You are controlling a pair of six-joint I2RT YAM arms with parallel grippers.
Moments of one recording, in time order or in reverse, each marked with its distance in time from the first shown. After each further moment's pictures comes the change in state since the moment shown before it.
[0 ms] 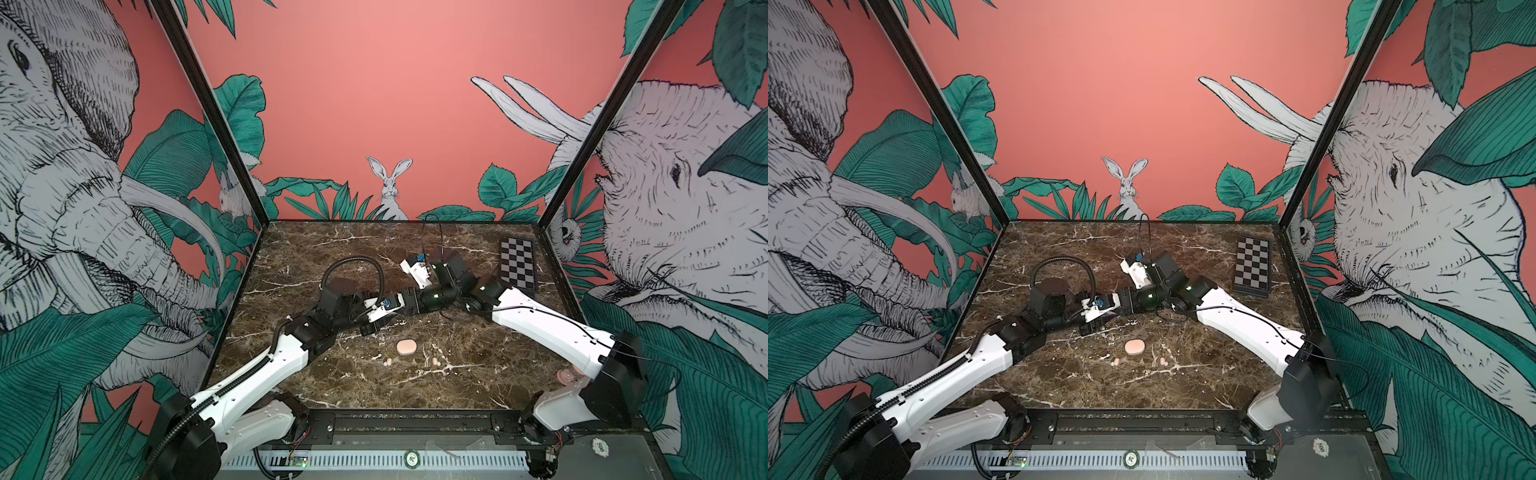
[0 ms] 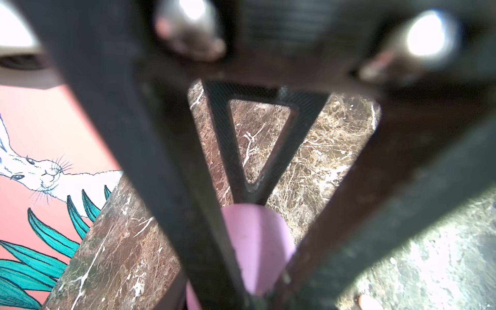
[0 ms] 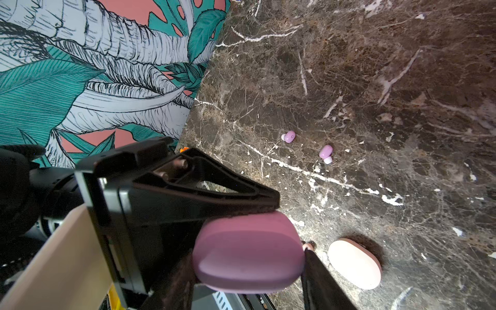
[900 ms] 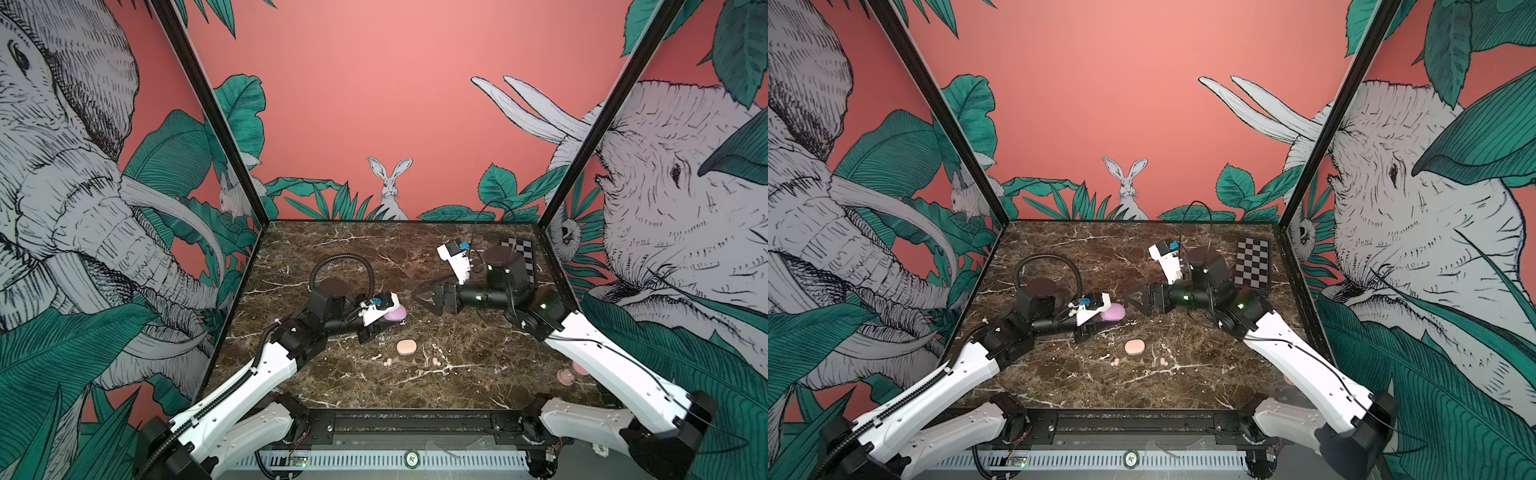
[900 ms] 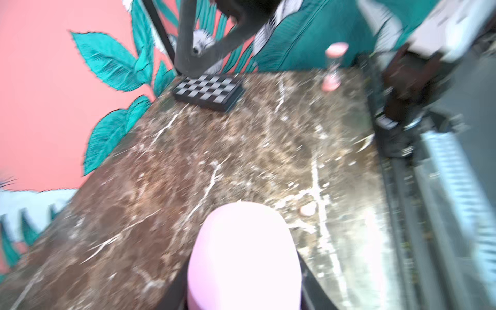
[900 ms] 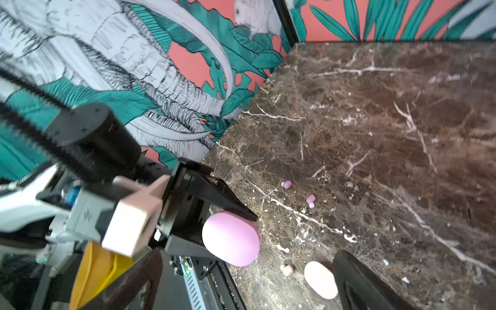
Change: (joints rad) left arm 0.000 -0.111 0.067 -0.140 0.244 -0.204; right arm -0.092 -0.382 -0.126 0.046 -0.003 -0.224
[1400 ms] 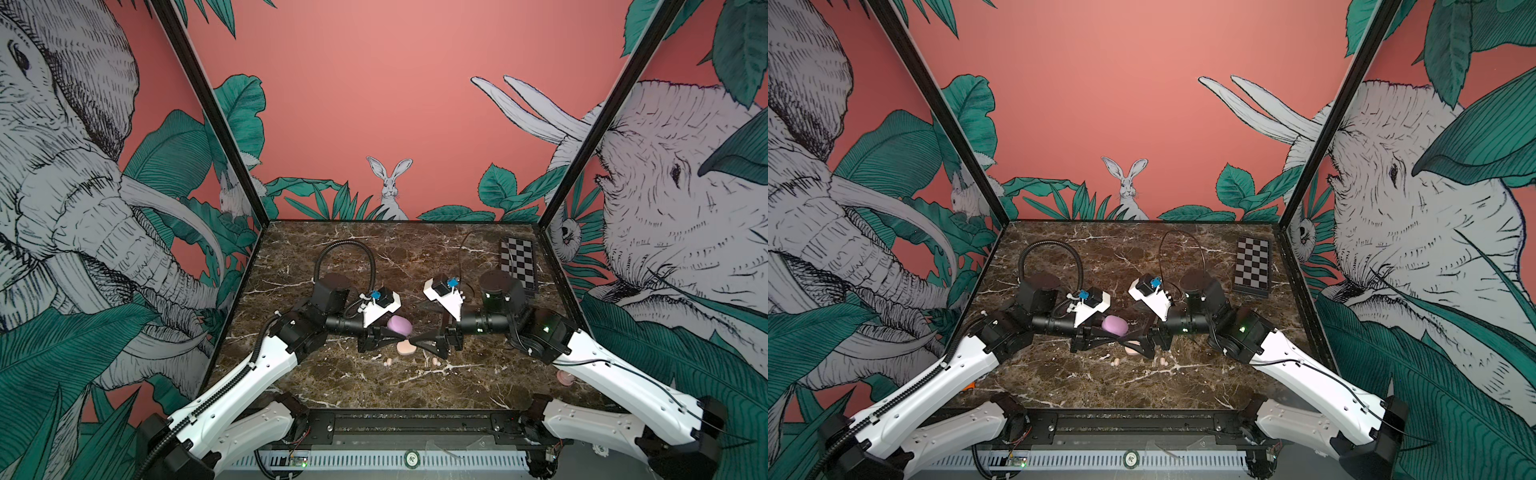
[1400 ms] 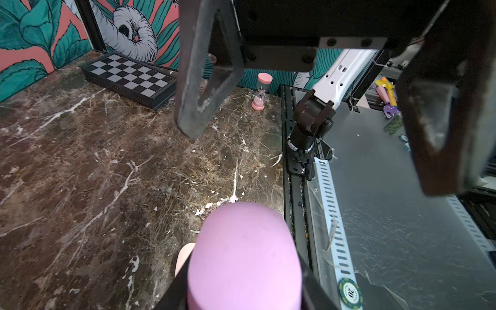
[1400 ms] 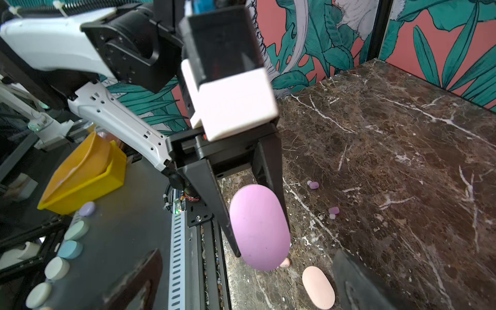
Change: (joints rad) left arm 0.000 0.050 0.071 -0.158 0.234 -0.185; right arm 0.174 -0.059 -0.082 -0.010 -0.031 -0.357
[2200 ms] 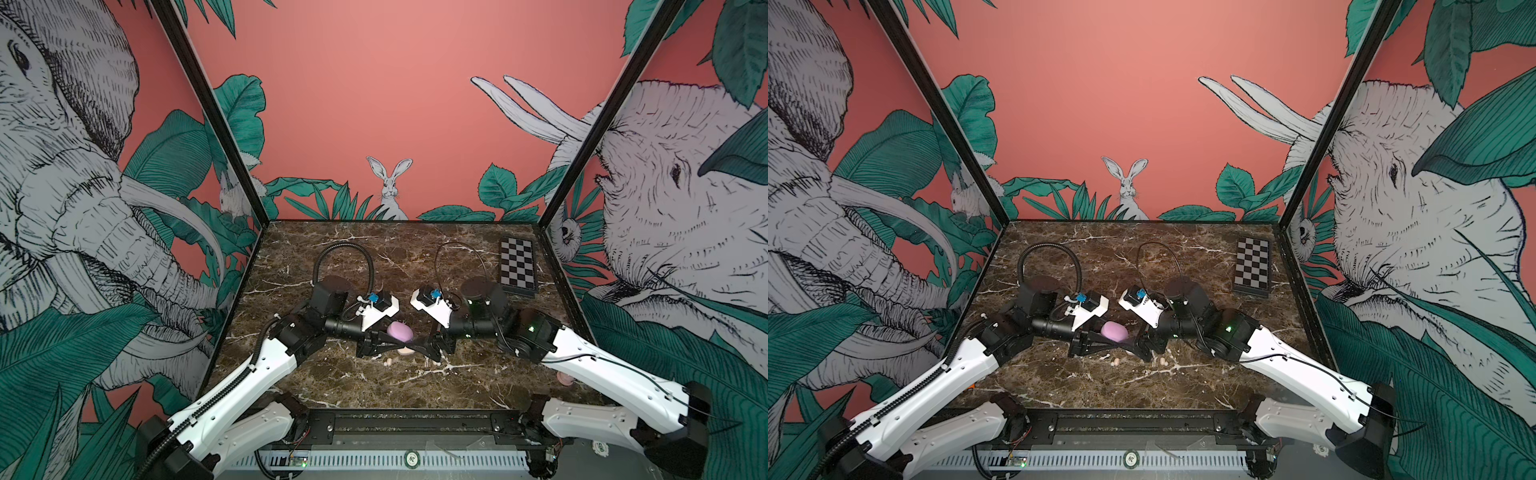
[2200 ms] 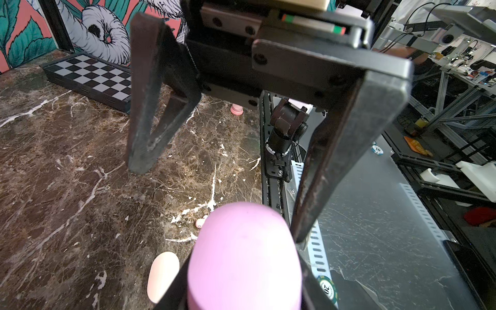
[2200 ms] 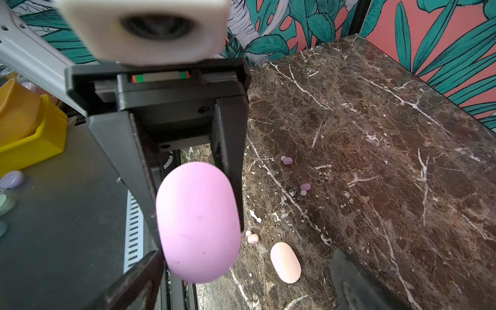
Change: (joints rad) left arm 0.007 -0.023 -0.037 0.027 0.101 -0.023; right arm 0.057 0.062 0.001 -0.053 0.179 -0.108
